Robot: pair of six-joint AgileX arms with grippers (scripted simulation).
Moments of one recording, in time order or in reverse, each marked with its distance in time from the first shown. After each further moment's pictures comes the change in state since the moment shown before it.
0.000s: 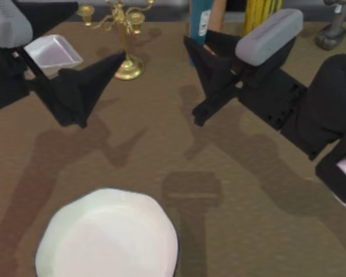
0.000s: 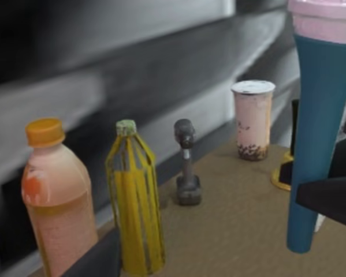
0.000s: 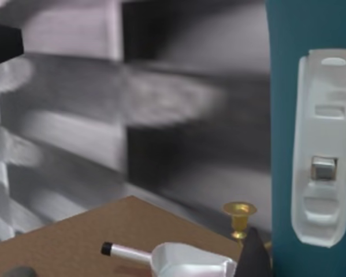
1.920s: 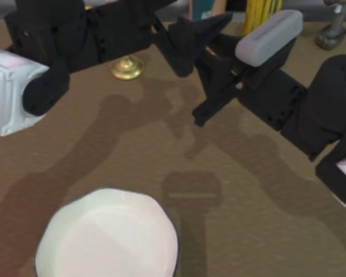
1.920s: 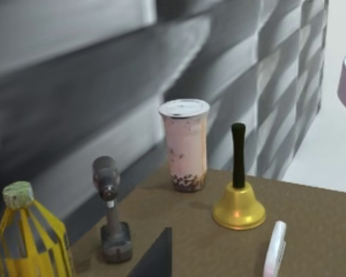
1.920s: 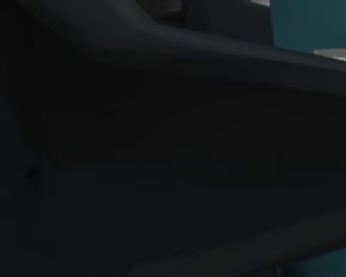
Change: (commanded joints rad) left arm -0.271 0.520 0.365 0.133 -0.080 0.002; right arm 0.000 0.000 0.000 0.000 0.000 0.000
